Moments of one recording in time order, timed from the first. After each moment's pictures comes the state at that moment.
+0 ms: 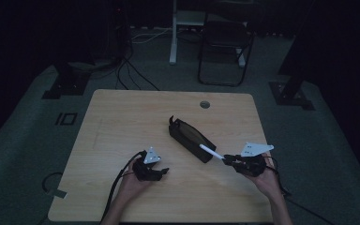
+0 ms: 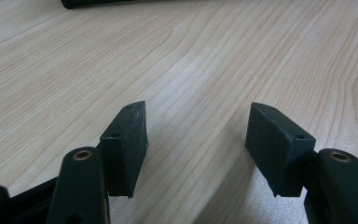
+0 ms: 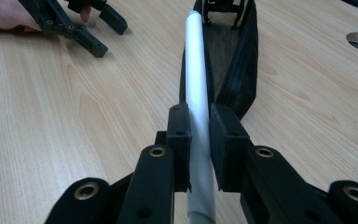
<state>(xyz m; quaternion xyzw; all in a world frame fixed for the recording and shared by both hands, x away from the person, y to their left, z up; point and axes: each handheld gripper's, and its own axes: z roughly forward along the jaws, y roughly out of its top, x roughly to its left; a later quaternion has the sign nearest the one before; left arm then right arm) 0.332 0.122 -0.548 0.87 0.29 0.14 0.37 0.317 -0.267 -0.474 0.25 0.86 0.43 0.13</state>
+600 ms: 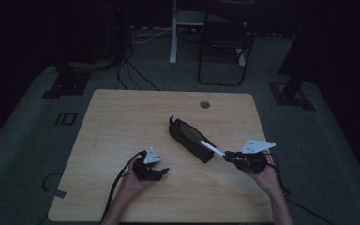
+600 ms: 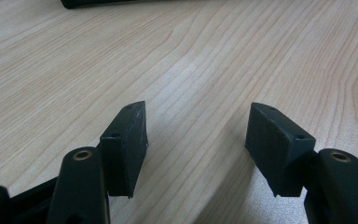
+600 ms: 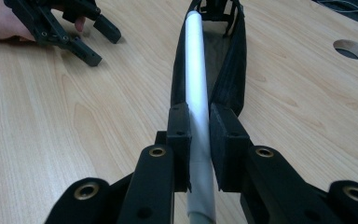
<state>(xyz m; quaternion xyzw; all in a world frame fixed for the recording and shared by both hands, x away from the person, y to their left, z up) 0.332 0.122 -0.548 0.87 0.29 0.14 0.37 0.322 -0.268 -0.465 0.26 0.85 0.44 0.14</state>
